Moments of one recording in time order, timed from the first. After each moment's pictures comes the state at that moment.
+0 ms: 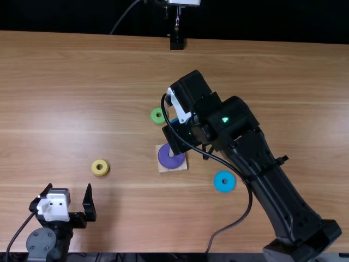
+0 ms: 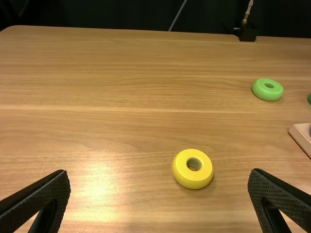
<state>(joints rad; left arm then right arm) -0.04 0.01 0.11 -0.40 -0.02 -0.08 0.59 1.87 2.02 -1.34 -0.03 0.06</state>
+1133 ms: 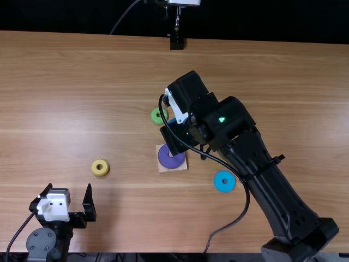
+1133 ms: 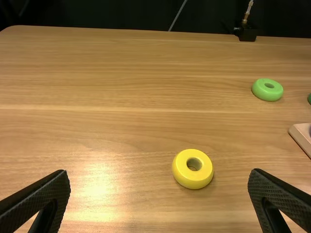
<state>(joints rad) -0.04 0.01 0.11 -0.40 -0.02 -0.08 0.60 1.88 2.02 -1.33 -0.03 0.07</state>
